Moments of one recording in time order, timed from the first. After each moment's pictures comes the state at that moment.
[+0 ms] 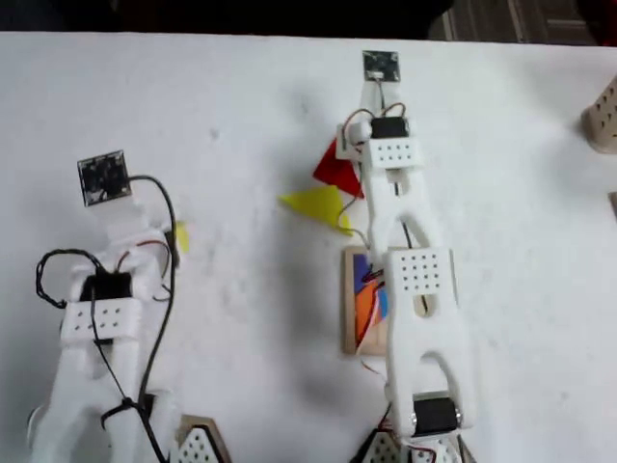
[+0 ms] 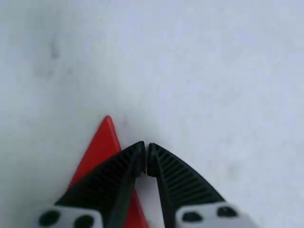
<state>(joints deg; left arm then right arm) -11.6 -41.0 65.8 36.3 12.1 -12.1 73.7 -76.7 73.6 -3.9</state>
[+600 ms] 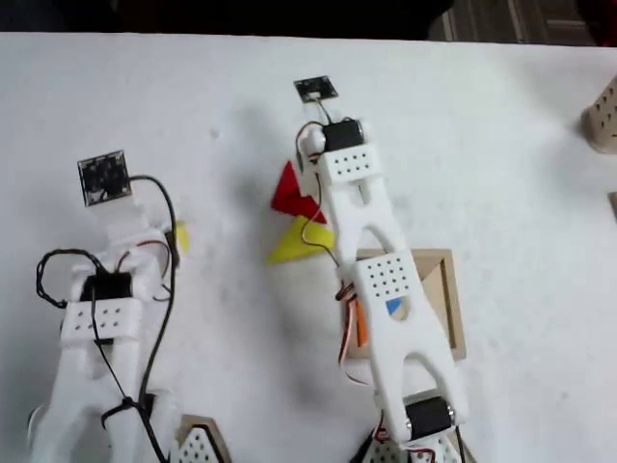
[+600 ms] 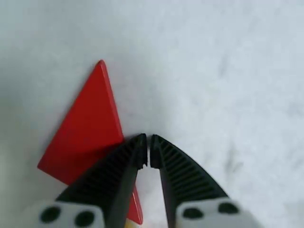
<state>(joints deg) -11.6 -41.0 65.8 36.3 12.1 -20.6 79.9 -92.7 97.7 3.2</state>
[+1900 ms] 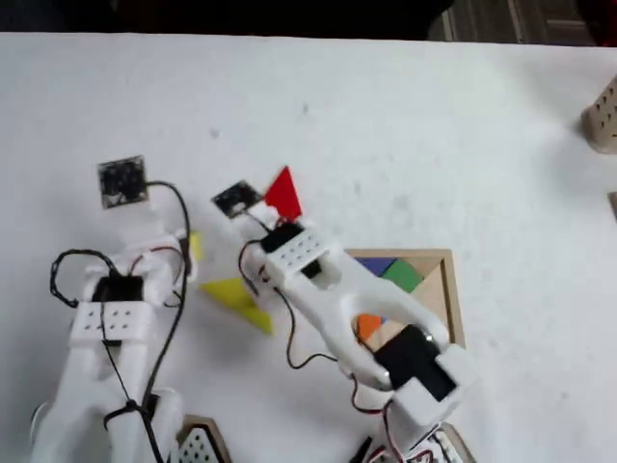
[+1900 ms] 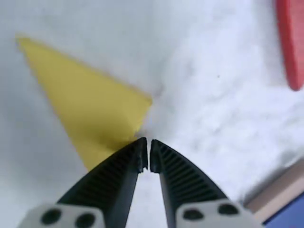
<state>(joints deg) -6.5 -41.0 67.5 36.3 12.1 -42.5 7.2 25.1 59.0 2.7</state>
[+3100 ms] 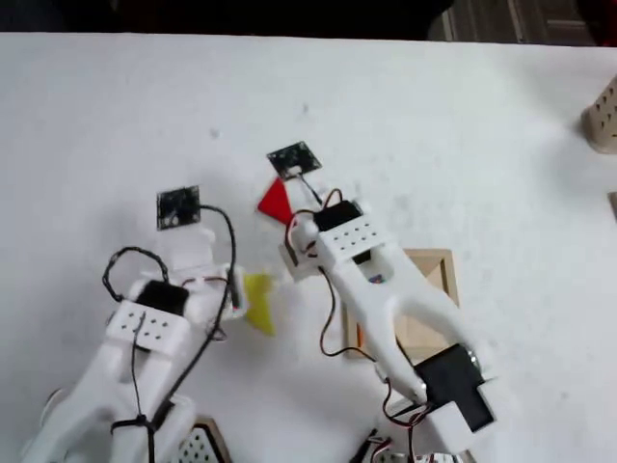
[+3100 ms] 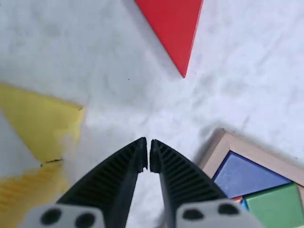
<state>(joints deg) 10.8 -41.0 70.3 50.4 31.0 -31.0 -2.3 28.2 59.1 2.7</state>
